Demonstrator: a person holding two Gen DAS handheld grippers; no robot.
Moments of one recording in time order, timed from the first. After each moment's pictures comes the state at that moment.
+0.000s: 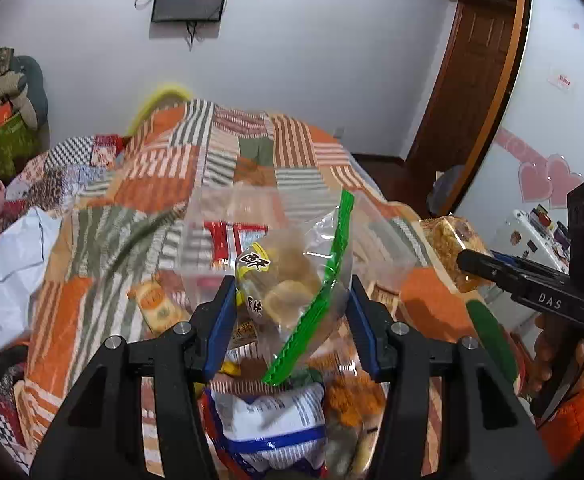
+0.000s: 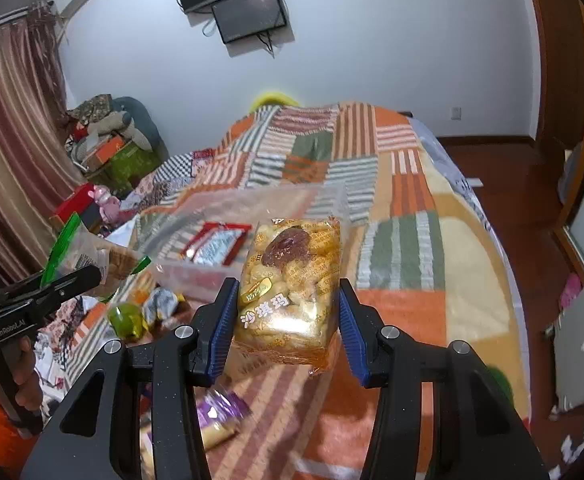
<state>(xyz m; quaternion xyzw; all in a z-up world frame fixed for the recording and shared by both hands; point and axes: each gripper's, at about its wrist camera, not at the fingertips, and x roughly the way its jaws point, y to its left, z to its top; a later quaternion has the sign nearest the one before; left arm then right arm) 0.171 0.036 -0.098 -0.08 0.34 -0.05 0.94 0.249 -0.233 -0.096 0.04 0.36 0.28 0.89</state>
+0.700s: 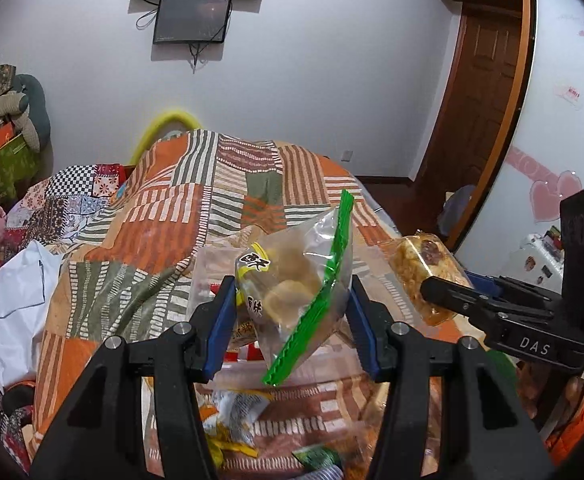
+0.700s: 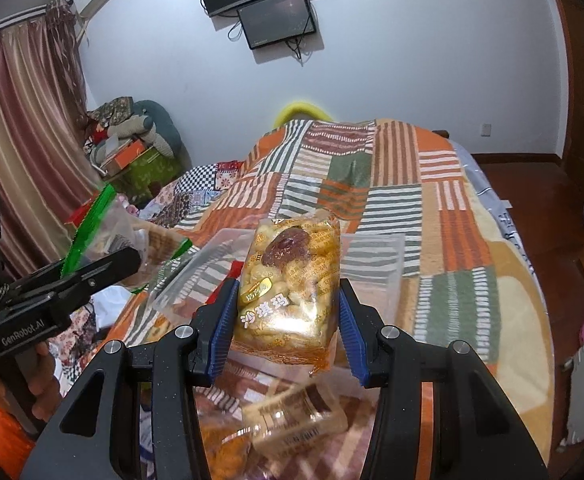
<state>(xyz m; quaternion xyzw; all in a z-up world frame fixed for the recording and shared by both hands) 0.239 0.048 -0.083 -0.07 0.31 -0.03 0.95 0.296 -0.175 -0.097 0.04 0.35 0.32 0.88</state>
